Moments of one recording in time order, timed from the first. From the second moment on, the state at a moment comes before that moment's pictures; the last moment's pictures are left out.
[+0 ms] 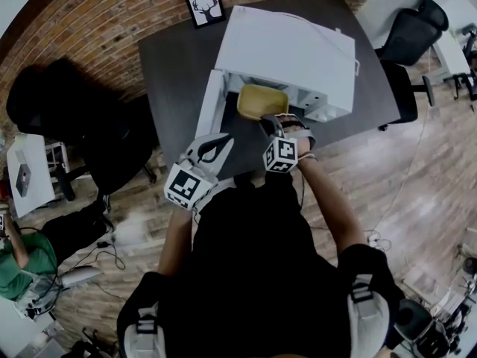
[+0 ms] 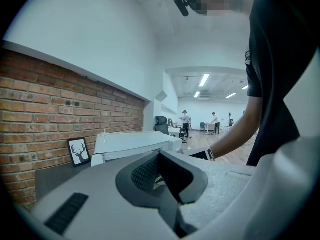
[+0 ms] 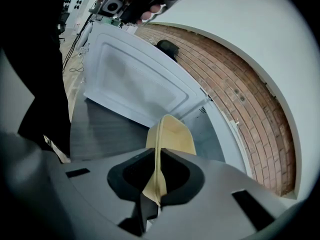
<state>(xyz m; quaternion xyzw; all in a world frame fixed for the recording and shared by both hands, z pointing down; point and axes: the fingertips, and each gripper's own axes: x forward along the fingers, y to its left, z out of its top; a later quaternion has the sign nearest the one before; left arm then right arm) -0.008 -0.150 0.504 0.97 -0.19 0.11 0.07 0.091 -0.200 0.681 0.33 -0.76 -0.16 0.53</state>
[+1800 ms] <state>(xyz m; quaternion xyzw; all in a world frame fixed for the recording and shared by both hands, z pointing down) -0.001 -0.144 0.510 0.98 -0.18 0.11 0.07 0.092 -0.152 0.558 0.36 -0.76 -0.20 0.50</state>
